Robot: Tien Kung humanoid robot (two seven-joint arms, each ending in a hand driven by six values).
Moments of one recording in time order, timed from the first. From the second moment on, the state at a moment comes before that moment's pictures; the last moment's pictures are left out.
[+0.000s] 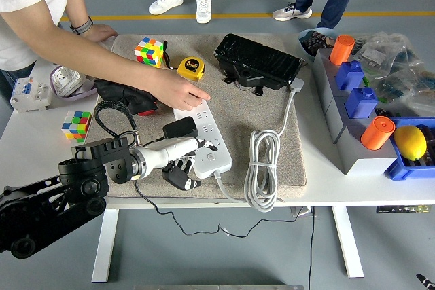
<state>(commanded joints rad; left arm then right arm) -0.53 0.39 -0.65 -1.56 1.56 -0.22 0.43 -0.04 -0.32 0.93 0.44 -0.60 -0.12 0.19</state>
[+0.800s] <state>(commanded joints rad) -0.41 0.37 -0.81 -1.50 1.43 0.17 -0.04 0.00 -0.32 0.85 0.42 -0.57 -0.12 0.20</state>
